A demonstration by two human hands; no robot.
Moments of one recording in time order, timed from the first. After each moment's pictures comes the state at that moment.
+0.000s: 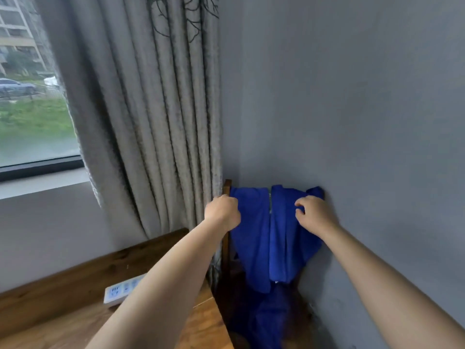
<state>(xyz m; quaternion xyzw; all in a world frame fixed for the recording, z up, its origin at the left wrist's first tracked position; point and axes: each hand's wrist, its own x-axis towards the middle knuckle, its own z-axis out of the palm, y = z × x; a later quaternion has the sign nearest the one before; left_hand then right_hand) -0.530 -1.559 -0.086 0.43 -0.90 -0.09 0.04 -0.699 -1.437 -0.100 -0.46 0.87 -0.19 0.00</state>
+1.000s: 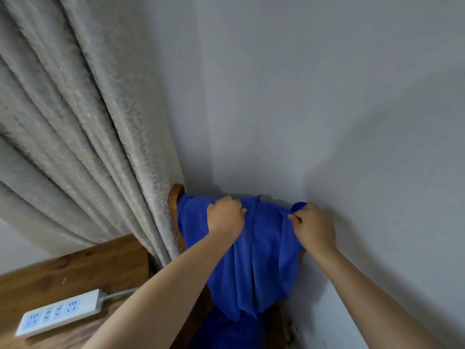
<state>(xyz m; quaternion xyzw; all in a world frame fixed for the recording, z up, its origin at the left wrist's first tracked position) -0.746 -1.615 -0.166 0.47 -0.87 -0.12 0.11 -0.888 -1.515 -0.180 -0.46 0.87 -0.19 -0.01</state>
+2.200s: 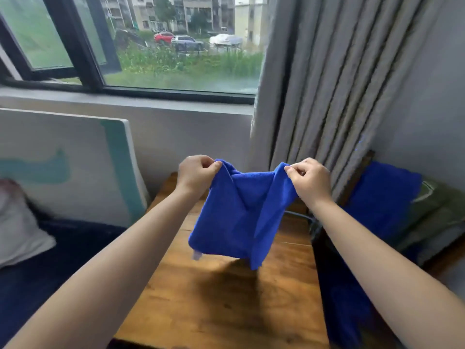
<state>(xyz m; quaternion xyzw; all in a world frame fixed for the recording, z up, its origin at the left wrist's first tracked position) -0.192 -1.479 -0.080 0.62 -0.60 -0.23 0.45 -0.407 -1.479 -0.097 -0.64 0.61 -0.47 0.06</state>
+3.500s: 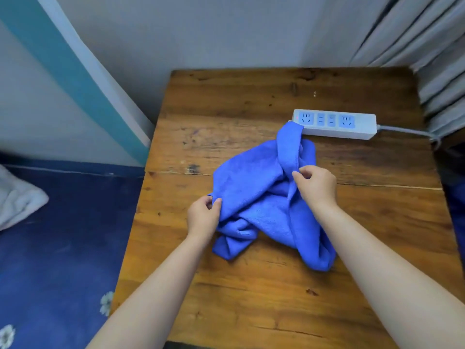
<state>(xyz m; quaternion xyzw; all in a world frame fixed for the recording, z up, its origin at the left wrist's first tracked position) -0.047 -1.555 -0.418 0.79 -0.45 -0.36 0.21 -0.259 -1.595 -0.399 -0.50 0.77 -0.25 0.30</state>
